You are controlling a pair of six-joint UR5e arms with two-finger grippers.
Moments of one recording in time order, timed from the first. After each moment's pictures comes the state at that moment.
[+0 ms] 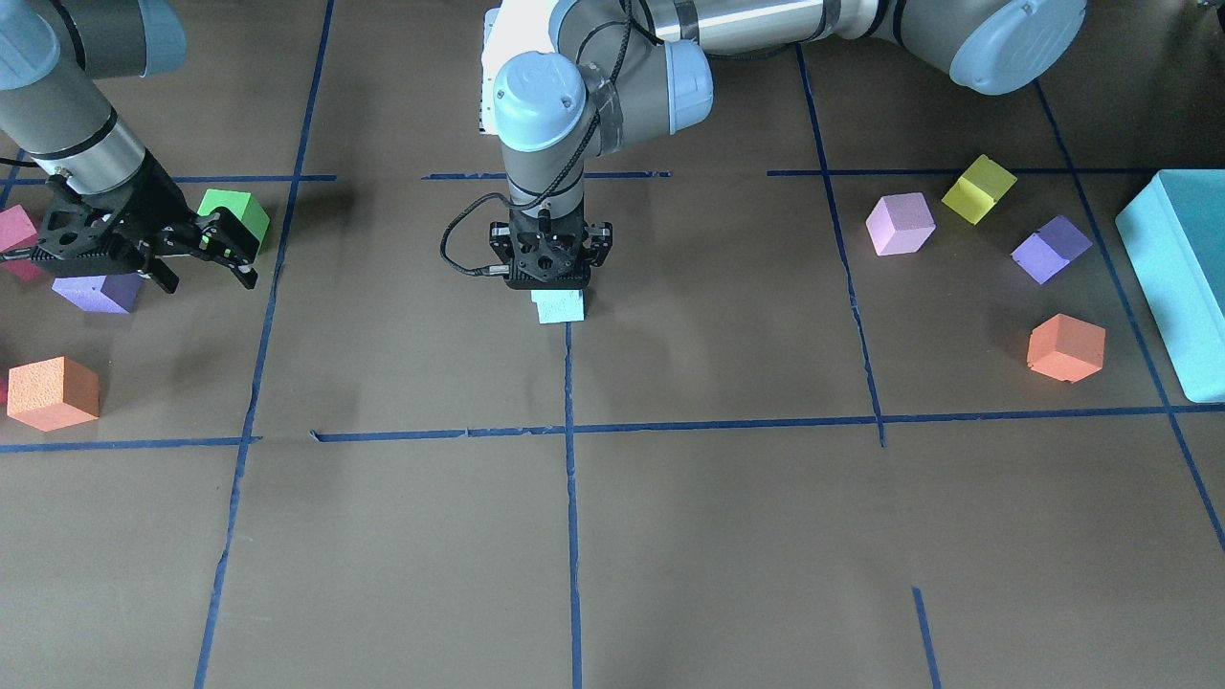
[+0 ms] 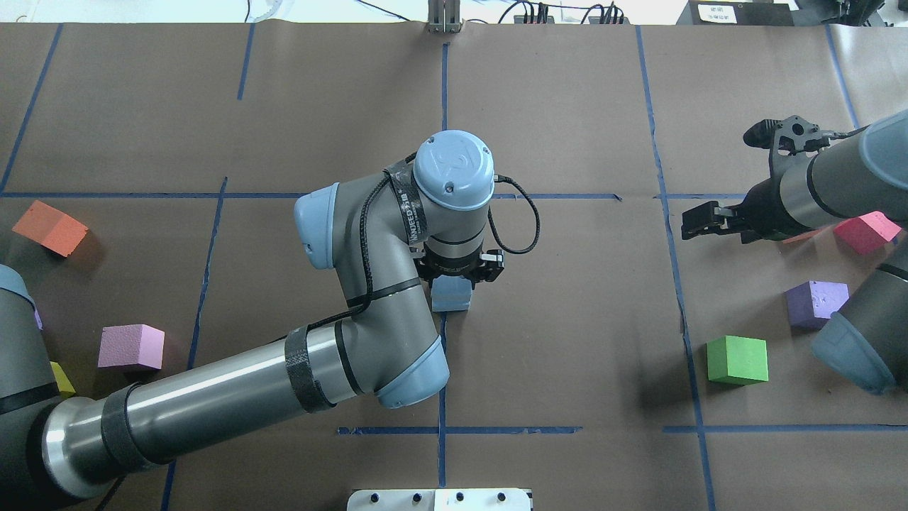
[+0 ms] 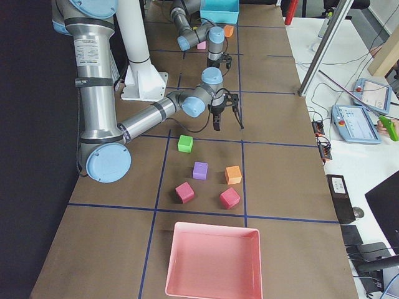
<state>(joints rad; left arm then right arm) -0.48 -2.54 -1.41 -1.49 -1.94 -1.19 0.85 -1.50 1.98 -1.28 2.05 1.03</state>
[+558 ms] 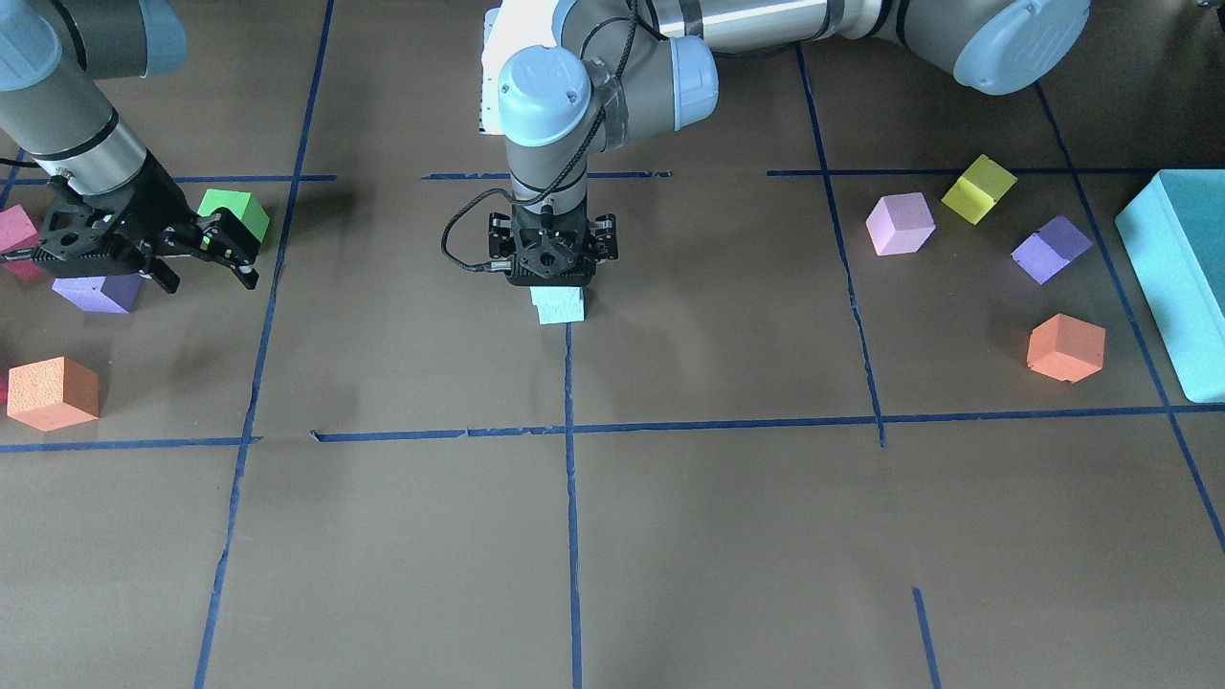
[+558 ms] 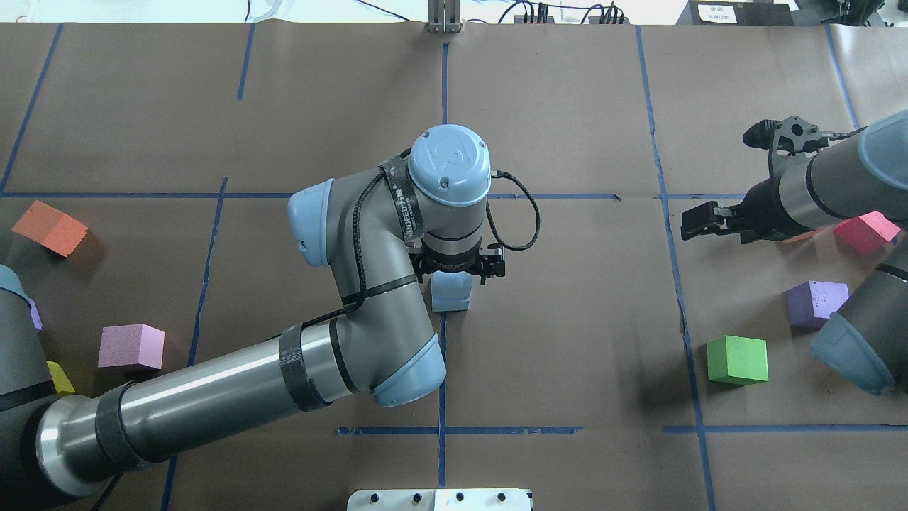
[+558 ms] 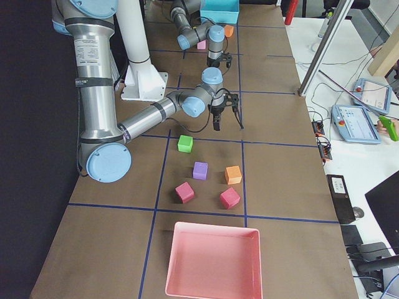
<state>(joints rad) -0.50 -2.53 -1.46 -1.48 -1.94 -1.19 0.85 -1.50 1.98 -1.28 2.05 1.03</state>
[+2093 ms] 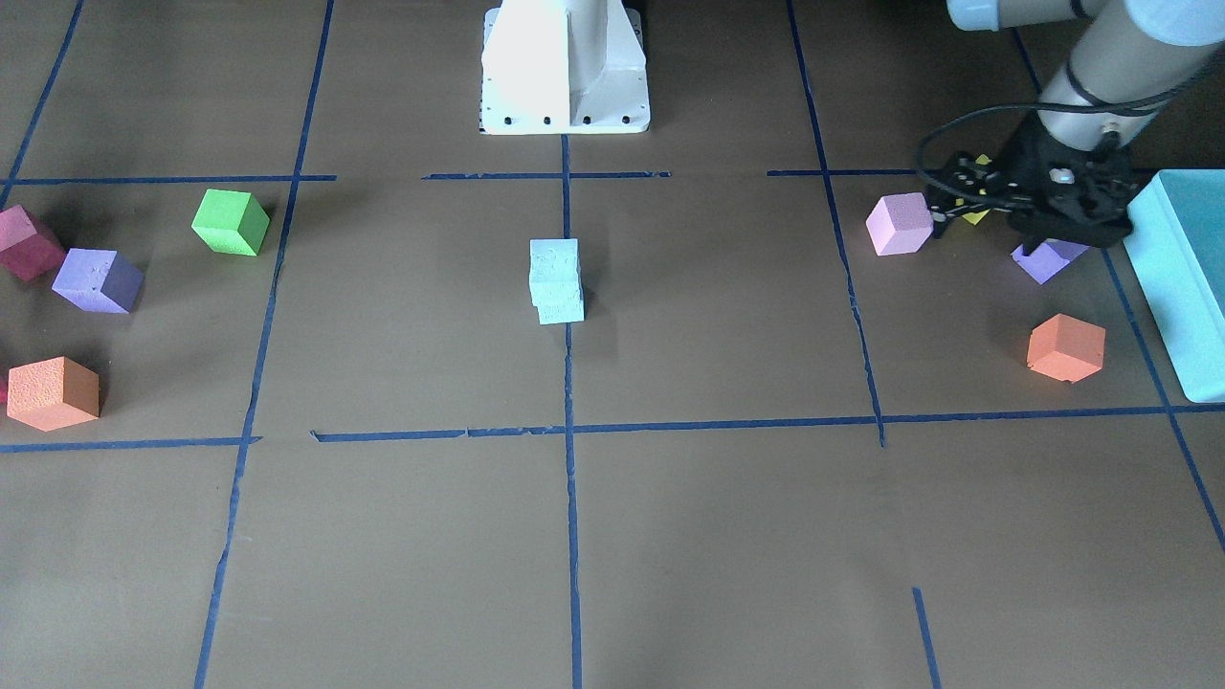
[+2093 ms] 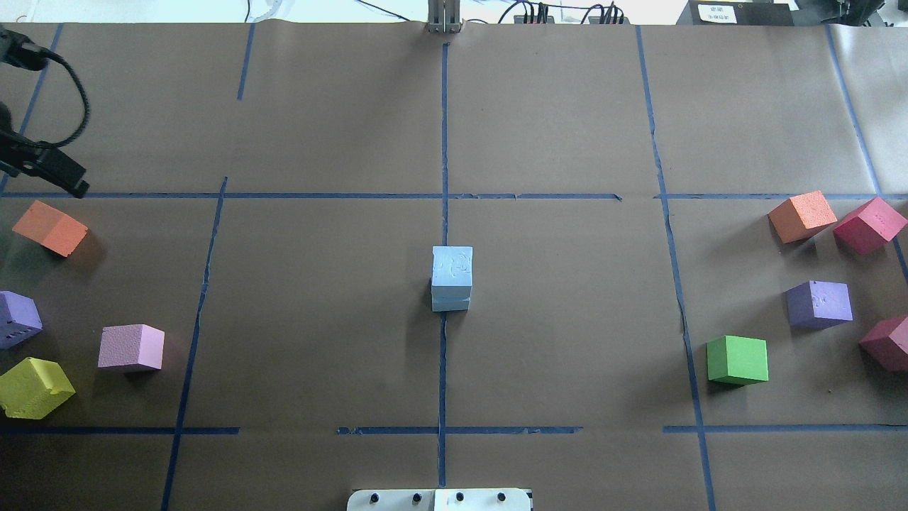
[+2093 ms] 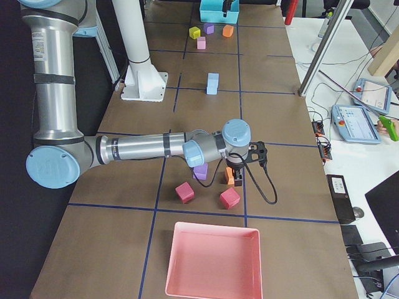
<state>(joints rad) -1.18 -1.76 -2.00 -1.32 -2.24 -0.23 1.48 -1.58 1.67 -1.36 2.44 0.19</state>
